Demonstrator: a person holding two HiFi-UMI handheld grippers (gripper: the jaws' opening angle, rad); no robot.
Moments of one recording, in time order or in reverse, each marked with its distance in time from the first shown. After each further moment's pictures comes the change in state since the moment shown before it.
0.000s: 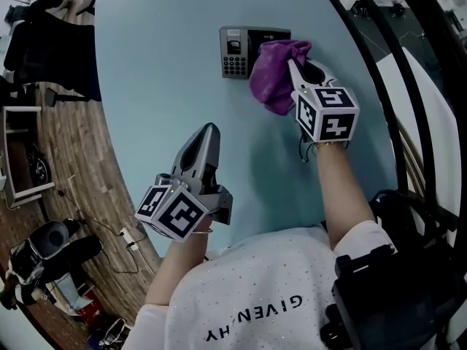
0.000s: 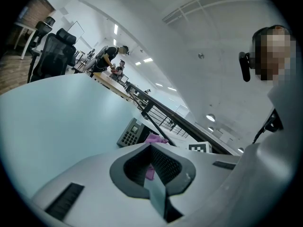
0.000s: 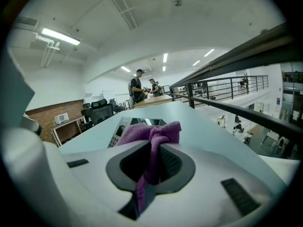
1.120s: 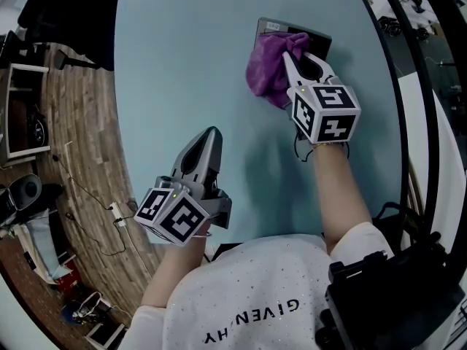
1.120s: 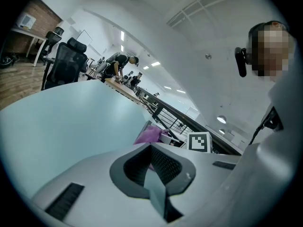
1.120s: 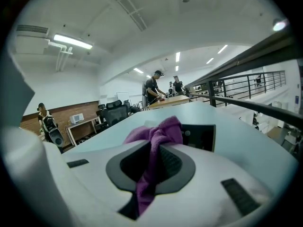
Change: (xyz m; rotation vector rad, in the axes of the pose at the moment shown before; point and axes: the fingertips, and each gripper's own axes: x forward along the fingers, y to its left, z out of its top) left arm -0.039 0.036 0.000 -0.016 -0.042 0.121; right arm 0.039 0.081 0.014 -0.038 -0.017 0.172
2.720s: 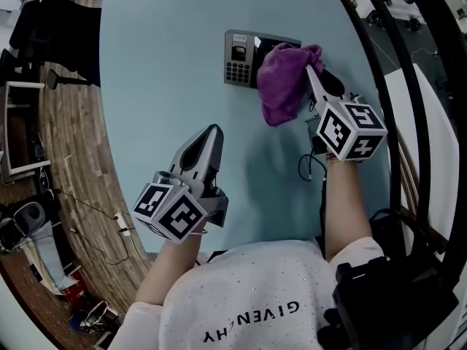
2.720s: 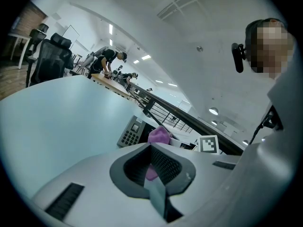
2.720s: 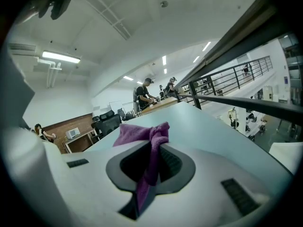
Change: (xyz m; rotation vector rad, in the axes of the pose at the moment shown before) left arm 0.056 -0.046 -0.005 0.080 0.067 -0.078; right arm -0.057 -0.089 0.006 0.156 -0.050 -0.028
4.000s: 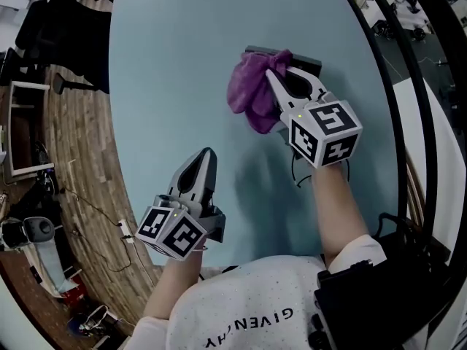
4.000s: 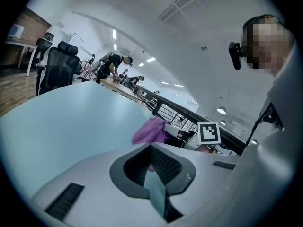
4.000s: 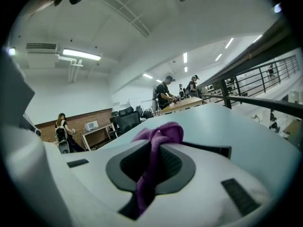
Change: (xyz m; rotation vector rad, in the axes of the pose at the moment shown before) left arm -0.017 0.046 -0.001 0.010 -0.026 0.098; right arm 0.068 0.089 0.005 -0.132 0.011 0.219
